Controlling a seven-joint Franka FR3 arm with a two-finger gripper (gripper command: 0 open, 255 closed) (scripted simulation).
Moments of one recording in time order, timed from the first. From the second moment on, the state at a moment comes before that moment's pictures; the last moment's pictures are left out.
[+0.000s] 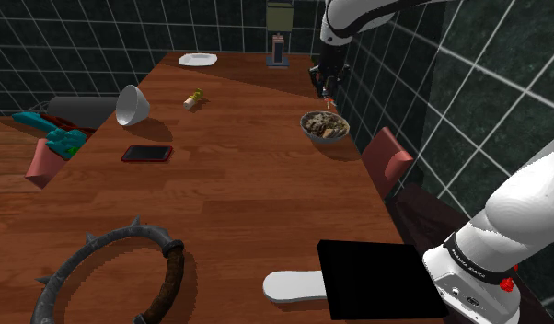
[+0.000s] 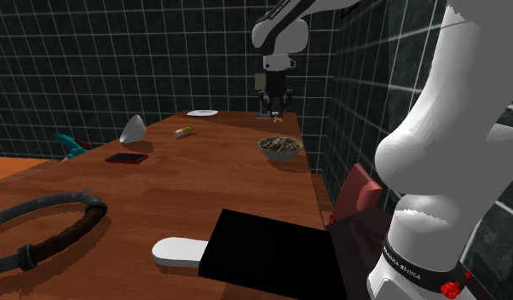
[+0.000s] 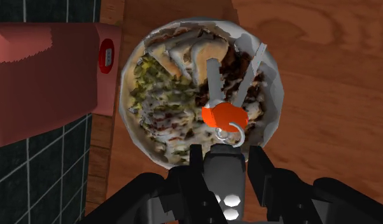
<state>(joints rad) -0.21 0.03 0.21 -1.97 -0.08 2.03 0.44</state>
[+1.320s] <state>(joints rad) -0.23 0.10 0.19 -2.09 -0.11 2.24 0.42</state>
